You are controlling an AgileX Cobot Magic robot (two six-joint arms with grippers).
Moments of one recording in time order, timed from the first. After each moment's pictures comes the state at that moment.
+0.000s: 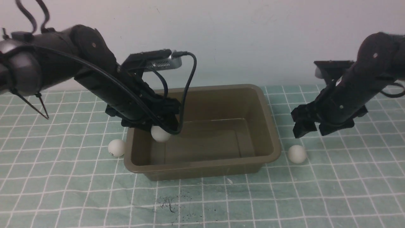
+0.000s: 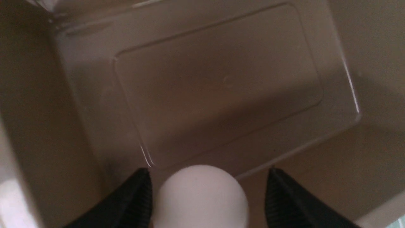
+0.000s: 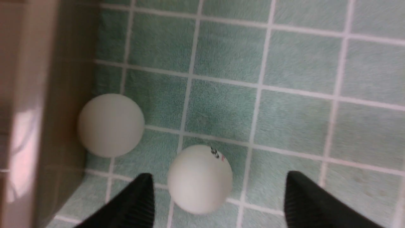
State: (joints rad) right arm 0.17 1.90 -1.37 0.22 0.92 -0.05; left arm -0.27 1.82 -1.37 -0.45 0.83 0.16
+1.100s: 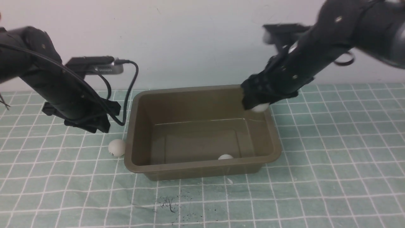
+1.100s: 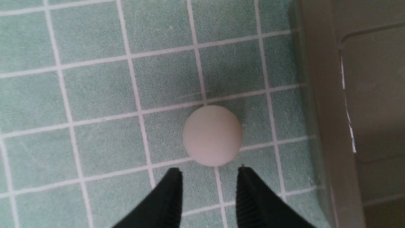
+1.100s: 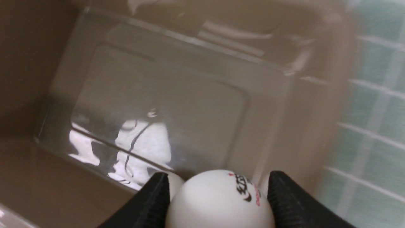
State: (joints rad) right arm 0.37 1.93 -1.63 0.33 0.99 -0.12; left arm -0.04 1.85 -1.36 -0.22 0.86 0.16
